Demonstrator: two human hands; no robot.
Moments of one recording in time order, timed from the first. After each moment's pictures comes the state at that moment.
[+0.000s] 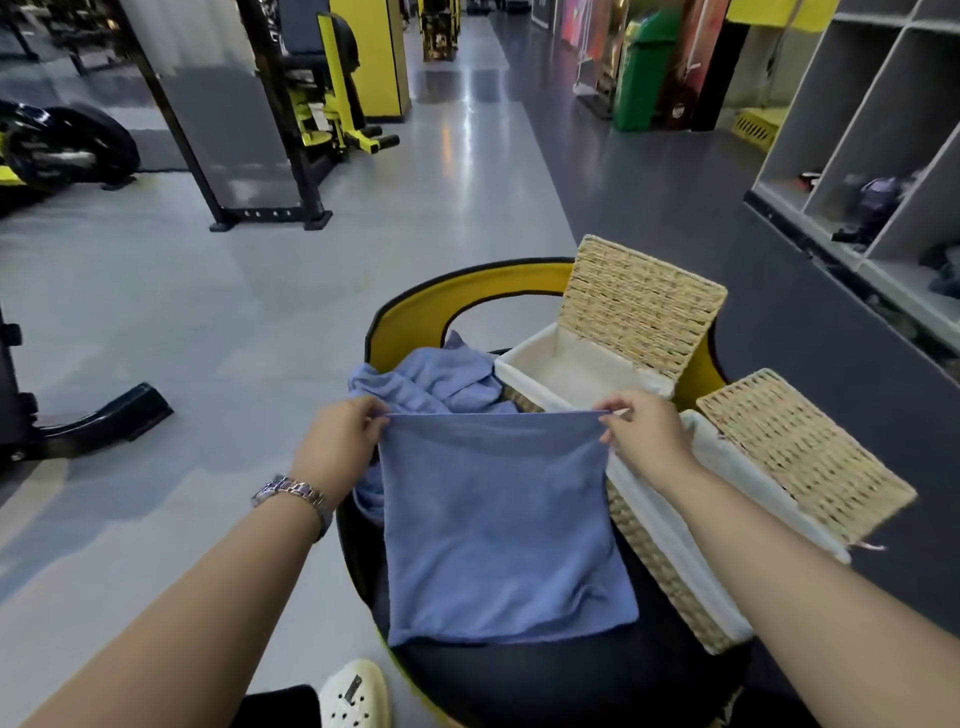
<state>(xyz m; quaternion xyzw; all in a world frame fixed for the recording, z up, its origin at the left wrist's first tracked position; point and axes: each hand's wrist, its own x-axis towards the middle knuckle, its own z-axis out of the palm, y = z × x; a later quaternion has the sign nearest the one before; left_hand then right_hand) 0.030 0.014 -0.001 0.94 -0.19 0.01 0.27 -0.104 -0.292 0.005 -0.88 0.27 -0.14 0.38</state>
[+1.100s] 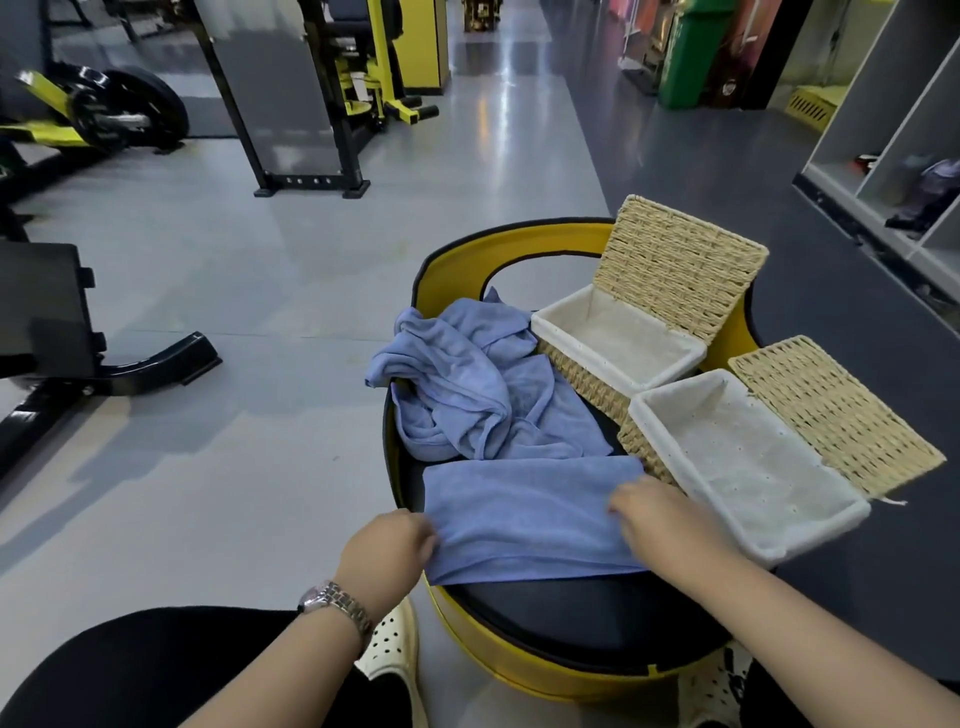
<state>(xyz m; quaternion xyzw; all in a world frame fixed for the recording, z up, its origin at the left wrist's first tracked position) -0.125 0.075 -0.096 0.96 -0.23 -0.12 0.14 -0.211 -0.236 -0.070 -0.99 0.05 0.12 0.08</state>
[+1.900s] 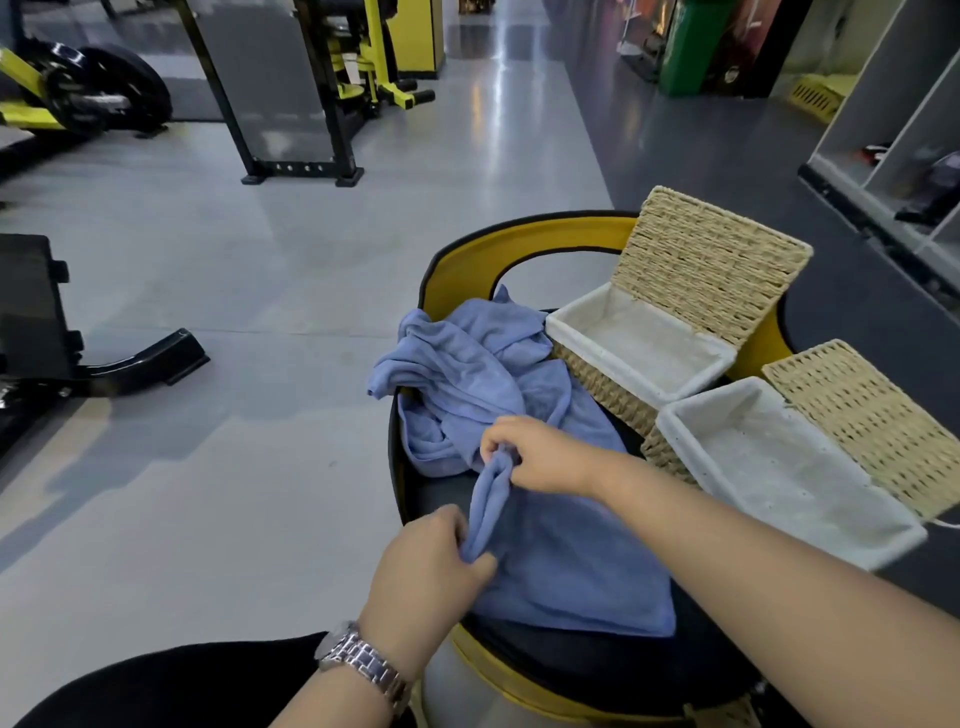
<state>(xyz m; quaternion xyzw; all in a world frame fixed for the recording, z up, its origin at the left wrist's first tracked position) -0.130 0.042 -0.048 0.95 -0.15 -0.10 0.26 -0.073 -0.152 -0.036 -0.93 -0.12 0.15 0.31</state>
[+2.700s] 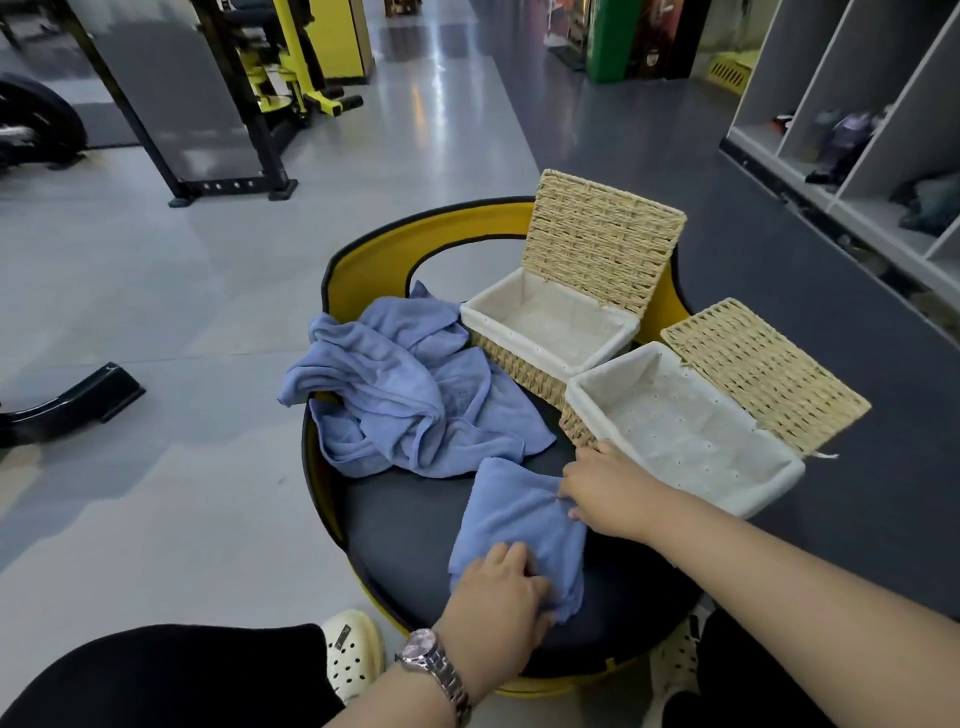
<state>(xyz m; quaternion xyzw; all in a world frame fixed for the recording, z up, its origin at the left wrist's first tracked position) -0.199 -0.057 -0.110 0.85 -0.51 -0.04 0.09 -0.186 -0.268 -0.070 -0.97 -0.09 0.18 -0.12</state>
